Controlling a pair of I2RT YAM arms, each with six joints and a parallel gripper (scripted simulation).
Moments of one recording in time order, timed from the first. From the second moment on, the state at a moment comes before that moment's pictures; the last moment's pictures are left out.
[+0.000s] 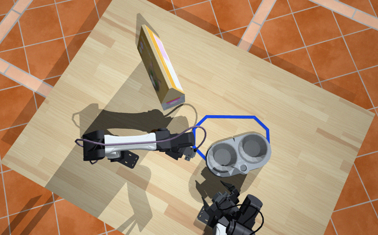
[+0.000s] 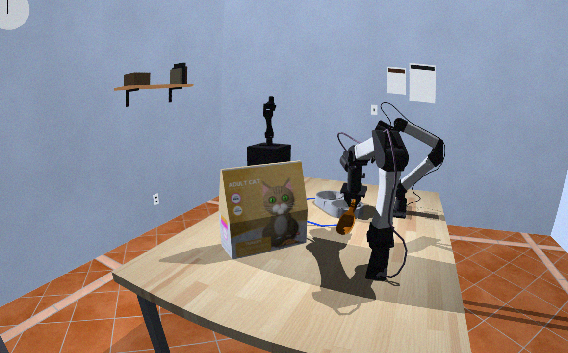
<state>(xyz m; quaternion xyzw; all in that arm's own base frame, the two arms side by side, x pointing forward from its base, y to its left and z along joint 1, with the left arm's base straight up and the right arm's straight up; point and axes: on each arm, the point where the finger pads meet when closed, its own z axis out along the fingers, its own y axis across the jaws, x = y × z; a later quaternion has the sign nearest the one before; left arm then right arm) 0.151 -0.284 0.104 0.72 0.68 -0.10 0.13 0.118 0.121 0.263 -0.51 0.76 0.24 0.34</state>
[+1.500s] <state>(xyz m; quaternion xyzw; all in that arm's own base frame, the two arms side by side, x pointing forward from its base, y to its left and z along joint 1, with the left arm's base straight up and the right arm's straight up) 0.095 -0.276 0.087 0.95 0.29 -0.12 0.03 0.118 0.121 0.263 -0.51 0.75 0.24 0.34</state>
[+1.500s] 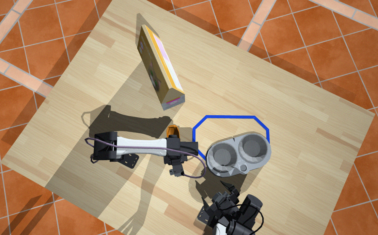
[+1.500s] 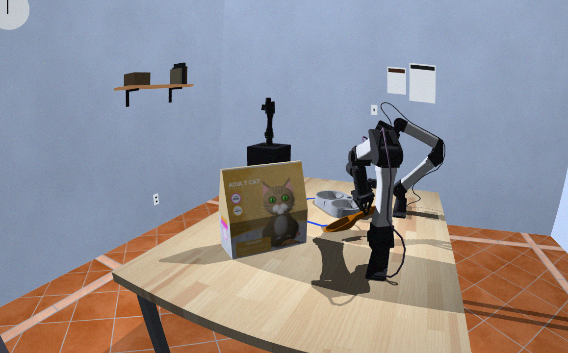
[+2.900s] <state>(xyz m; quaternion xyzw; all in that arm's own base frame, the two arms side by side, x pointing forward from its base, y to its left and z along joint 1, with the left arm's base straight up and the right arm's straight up) 0.096 -0.278 0.054 0.95 0.30 -0.12 0.03 0.118 0.121 0.263 -0.51 0.75 0.24 0.34</state>
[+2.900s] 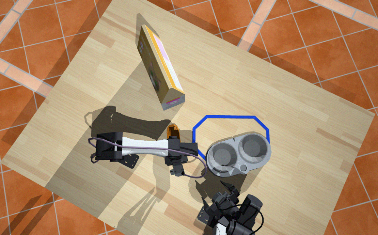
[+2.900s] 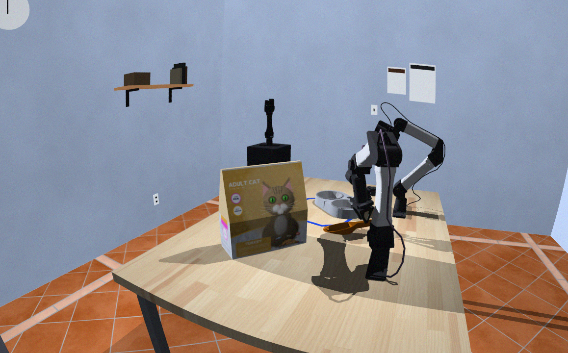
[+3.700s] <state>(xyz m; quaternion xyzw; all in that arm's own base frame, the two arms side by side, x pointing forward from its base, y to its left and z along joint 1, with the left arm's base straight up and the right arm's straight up) 0.110 -0.286 0.121 0.91 0.37 -0.12 0.12 0.131 0.108 0.242 -0.45 0.81 0.23 0.29</state>
